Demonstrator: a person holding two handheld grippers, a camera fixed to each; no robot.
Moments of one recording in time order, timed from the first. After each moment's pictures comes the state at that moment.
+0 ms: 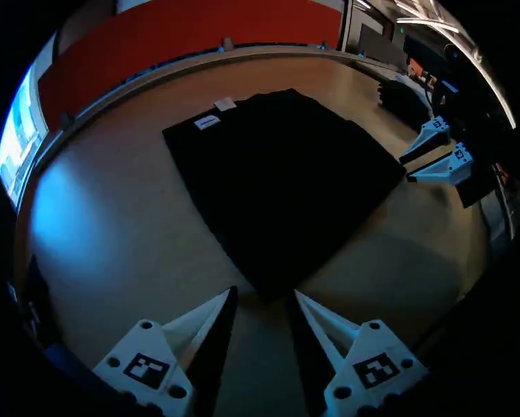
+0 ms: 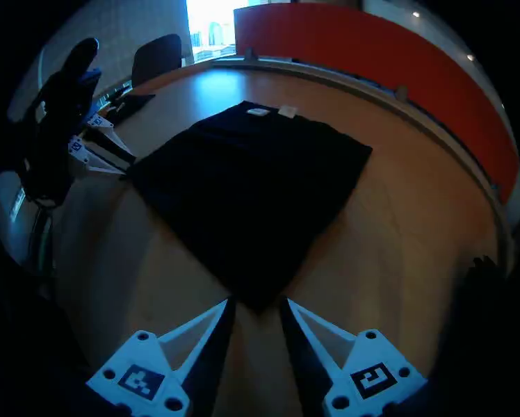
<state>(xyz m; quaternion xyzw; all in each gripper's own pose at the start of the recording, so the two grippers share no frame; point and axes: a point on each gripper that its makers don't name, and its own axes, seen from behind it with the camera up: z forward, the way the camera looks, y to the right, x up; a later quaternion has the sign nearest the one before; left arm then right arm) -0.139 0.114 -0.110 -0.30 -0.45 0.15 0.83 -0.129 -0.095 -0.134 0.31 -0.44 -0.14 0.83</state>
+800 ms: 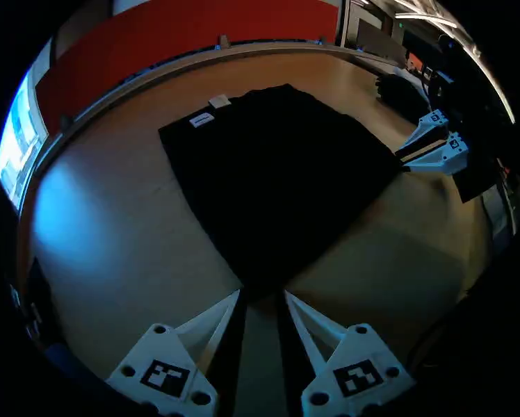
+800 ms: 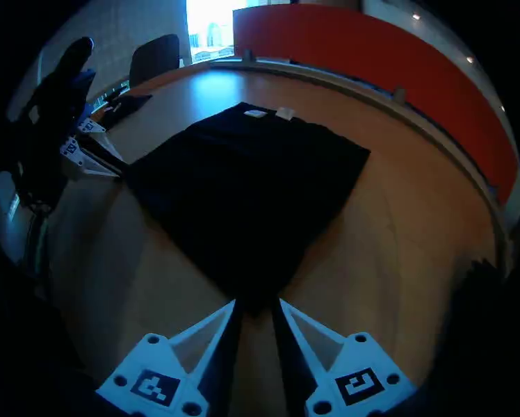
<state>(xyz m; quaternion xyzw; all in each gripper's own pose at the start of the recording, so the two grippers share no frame) -0.139 0.119 -0.118 -0.30 -0.45 0.16 0.83 -0.131 -0.095 -0.127 0.30 -0.43 -0.14 0.84</state>
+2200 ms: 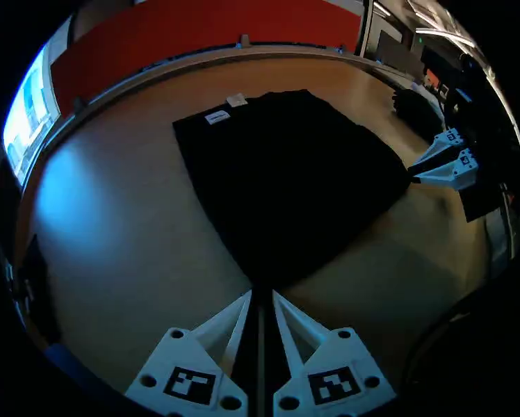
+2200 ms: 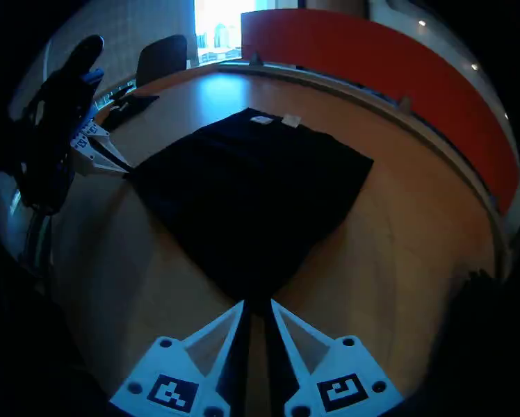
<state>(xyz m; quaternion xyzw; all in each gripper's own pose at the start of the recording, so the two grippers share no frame) -0.137 0.119 -0.116 -0.26 -0.46 0.12 0.84 -0.122 -0.094 -0.125 0.32 -0.42 -0.15 0.84</state>
